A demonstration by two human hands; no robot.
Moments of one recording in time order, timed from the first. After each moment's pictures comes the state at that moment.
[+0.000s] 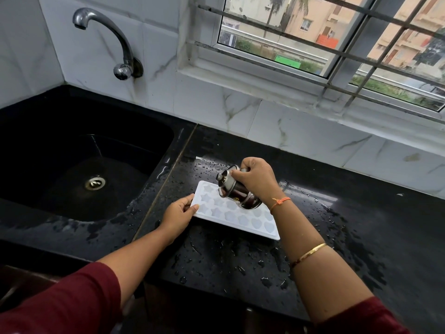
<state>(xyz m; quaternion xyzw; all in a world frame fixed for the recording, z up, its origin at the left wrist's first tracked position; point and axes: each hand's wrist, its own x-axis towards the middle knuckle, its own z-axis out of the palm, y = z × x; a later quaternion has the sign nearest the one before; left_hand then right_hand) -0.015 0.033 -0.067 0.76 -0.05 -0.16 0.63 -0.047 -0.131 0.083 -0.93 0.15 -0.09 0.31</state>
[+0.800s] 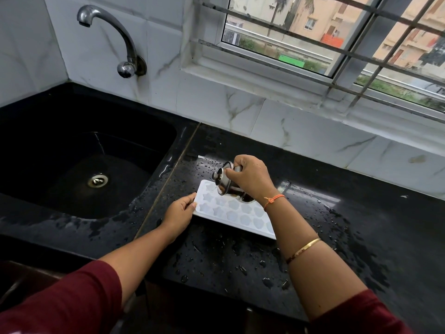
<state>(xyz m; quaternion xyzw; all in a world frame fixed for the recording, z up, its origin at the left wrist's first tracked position) -0.014 0.033 -0.069 0.77 -0.04 -0.14 0.62 -0.035 -0.118 0.075 -0.95 0.11 -0.10 0.27</state>
